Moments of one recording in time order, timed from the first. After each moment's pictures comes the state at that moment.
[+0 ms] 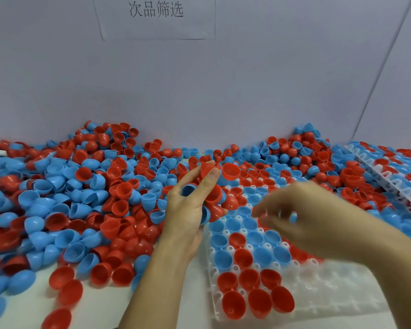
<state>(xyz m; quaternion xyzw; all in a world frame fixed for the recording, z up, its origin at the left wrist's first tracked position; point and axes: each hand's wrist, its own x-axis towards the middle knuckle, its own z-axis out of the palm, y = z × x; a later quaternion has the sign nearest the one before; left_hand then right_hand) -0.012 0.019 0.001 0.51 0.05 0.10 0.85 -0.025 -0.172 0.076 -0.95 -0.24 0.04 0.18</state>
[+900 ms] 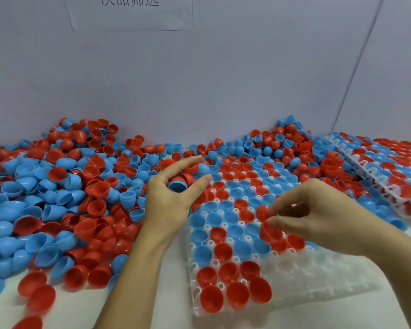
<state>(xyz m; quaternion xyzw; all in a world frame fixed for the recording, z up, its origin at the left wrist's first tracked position) 0.002 0.022 -0.007 0.69 -0.06 0.25 0.67 -0.019 -0.222 0.060 -0.93 -0.22 0.04 0.30</state>
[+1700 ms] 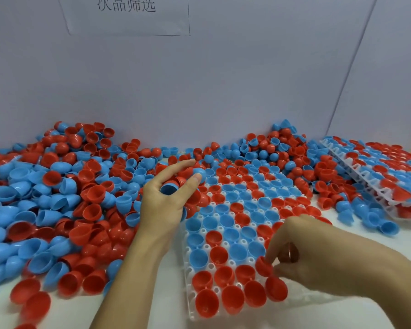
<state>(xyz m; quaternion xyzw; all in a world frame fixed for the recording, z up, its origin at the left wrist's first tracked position) 0.001 0.019 -0.005 0.62 -0.02 0.20 0.76 -0.042 -0.215 0.051 -0.96 -0.18 0.16 0.11</state>
